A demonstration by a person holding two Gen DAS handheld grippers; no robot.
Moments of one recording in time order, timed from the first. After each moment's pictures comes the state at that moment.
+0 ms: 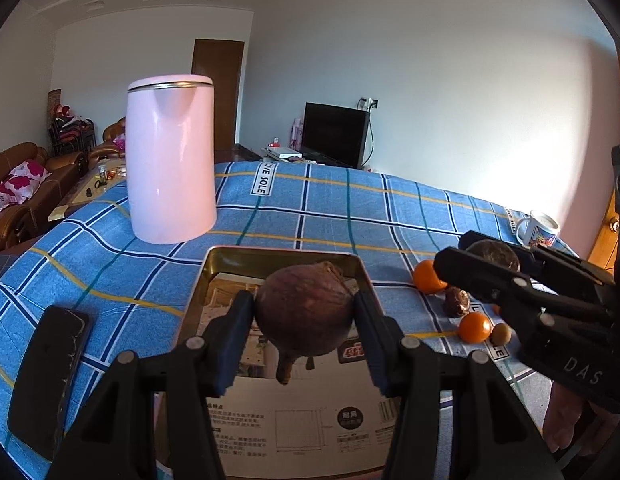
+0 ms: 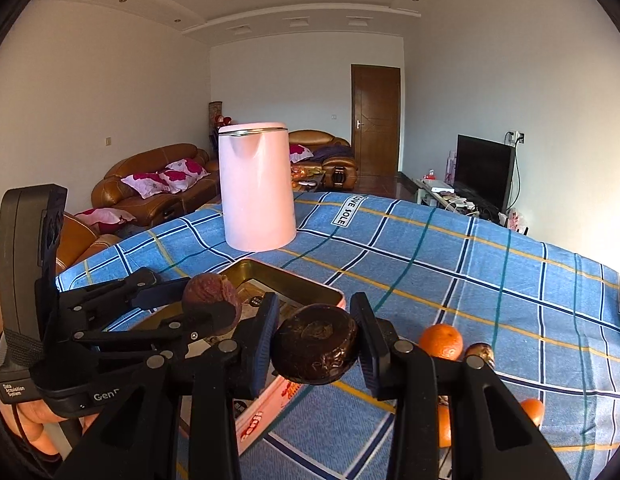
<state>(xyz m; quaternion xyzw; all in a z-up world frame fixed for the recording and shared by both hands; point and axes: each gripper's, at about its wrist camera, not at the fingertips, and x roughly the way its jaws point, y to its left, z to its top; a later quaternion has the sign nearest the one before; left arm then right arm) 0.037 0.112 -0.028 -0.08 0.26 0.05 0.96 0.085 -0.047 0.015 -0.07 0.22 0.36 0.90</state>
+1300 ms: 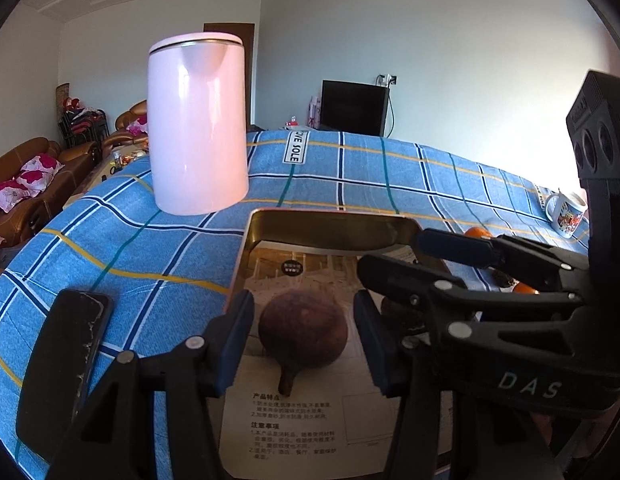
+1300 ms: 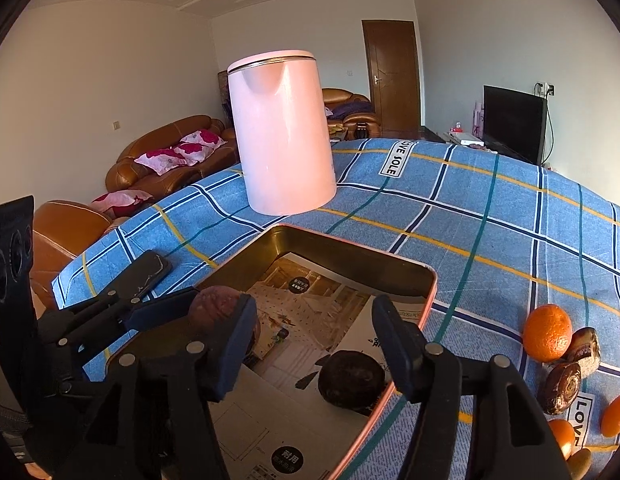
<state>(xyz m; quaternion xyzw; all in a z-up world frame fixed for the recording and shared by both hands) 0.045 0.141 -0.055 -0.06 0.29 0.07 0.95 0.117 0.026 -0.024 -0.05 0.30 0.39 0.87</state>
